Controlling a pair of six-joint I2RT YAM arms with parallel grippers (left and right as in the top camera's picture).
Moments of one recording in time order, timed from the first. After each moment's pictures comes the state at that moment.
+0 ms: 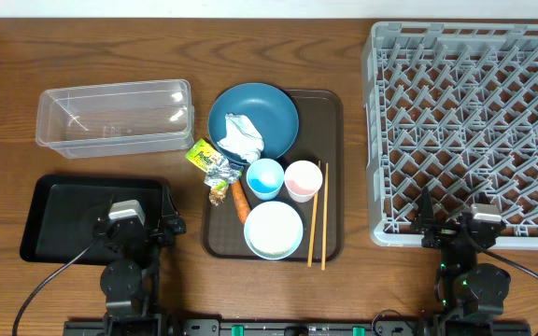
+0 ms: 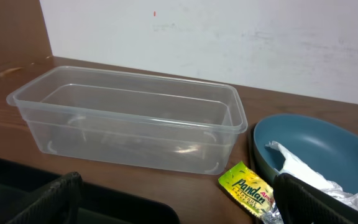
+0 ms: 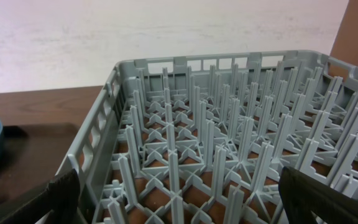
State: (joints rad) left arm 0.05 0.02 0.04 -0.14 -0.08 -0.11; right arm -0.07 0.02 0.01 -0.07 0.02 0.06
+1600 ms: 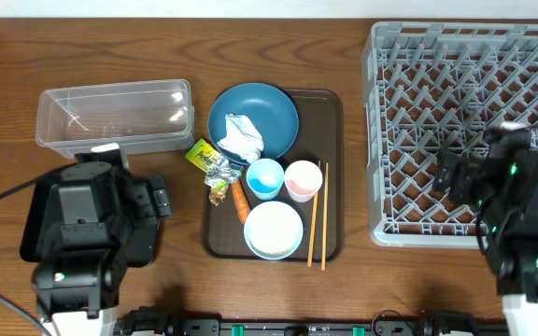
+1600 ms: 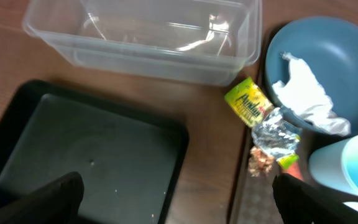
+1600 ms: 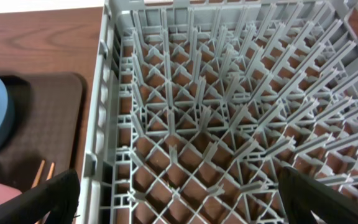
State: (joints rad) left arm 0.05 0.82 0.97 -0.97 -0.08 -0.15; right arm -0.07 0.90 0.96 -0.71 0.02 0.03
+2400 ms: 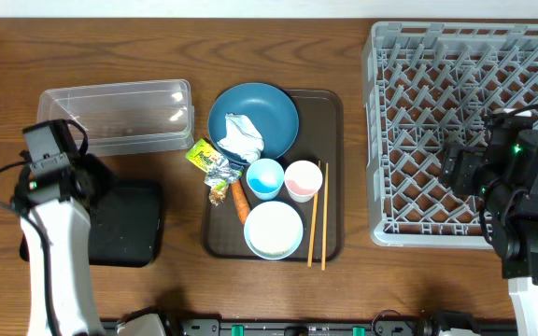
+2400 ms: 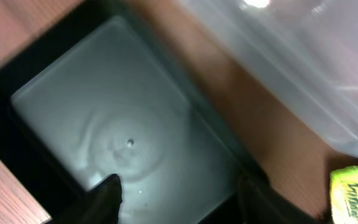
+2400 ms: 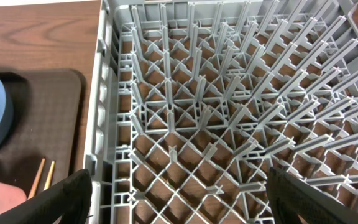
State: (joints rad) left arm 0.38 1.30 1.00 -0.86 -0.13 -0.47; right arm -0.07 0.96 1.01 -0.75 0.02 0.03
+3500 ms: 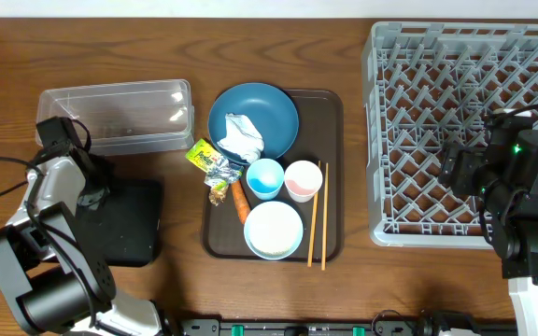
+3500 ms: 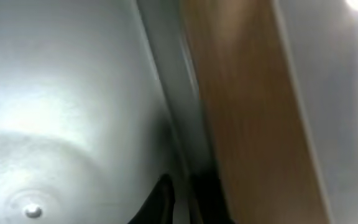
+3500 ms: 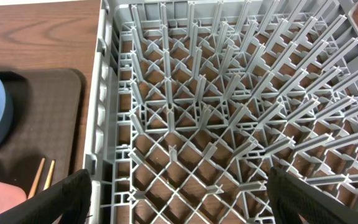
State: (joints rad) left arm 0.45 1.74 1.00 -0.55 -0.01 -0.82; right arm -0.07 0.96 1.01 -0.75 0.02 0.03
